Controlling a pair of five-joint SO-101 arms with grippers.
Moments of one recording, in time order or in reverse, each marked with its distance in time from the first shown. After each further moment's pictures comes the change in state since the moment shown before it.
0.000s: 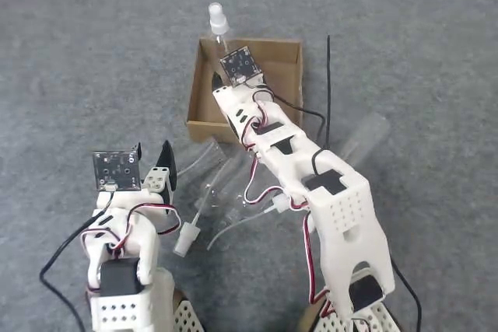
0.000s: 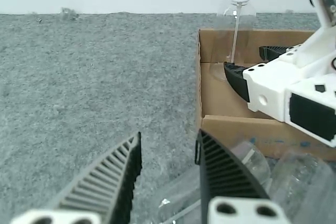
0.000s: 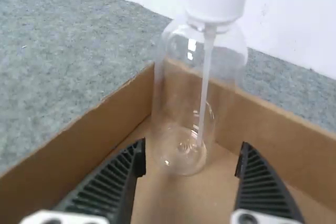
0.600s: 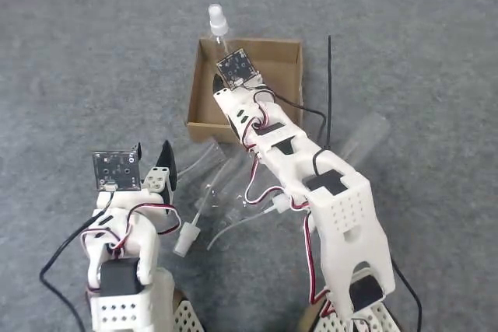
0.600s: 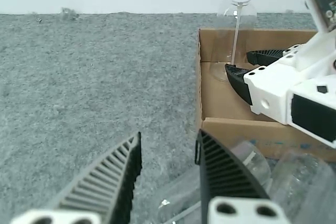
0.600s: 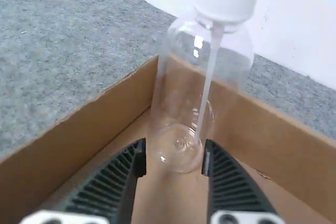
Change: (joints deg) left arm 0.0 0.0 0.0 0.0 0.0; right arm 0.1 -0.1 0.6 0.0 4.5
